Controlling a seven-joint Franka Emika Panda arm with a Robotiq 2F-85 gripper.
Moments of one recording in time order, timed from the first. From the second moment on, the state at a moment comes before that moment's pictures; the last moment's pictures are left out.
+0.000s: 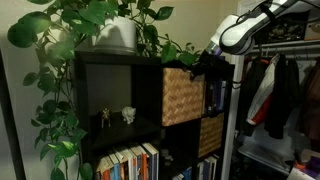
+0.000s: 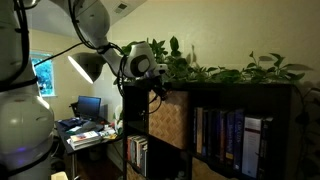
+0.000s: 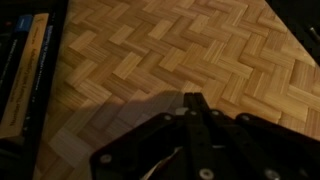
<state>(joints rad) 0.05 -0.25 0.09 -2.46 0.04 2.89 0.23</state>
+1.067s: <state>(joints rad) 0.10 -0.34 0.09 -2.27 0.06 2.12 0.03</state>
